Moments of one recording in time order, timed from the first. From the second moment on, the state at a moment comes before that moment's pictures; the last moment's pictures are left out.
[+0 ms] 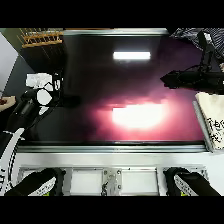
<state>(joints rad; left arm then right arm) -0.21 -1.14 0.99 1.28 -0.94 -1.67 0.02 -0.99 1.26 -1.04 1.06 1.35</state>
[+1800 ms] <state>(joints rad) 0.12 -1.81 1.53 1.62 -0.90 -1.61 0.02 -1.00 1.25 -1.04 1.06 1.35</state>
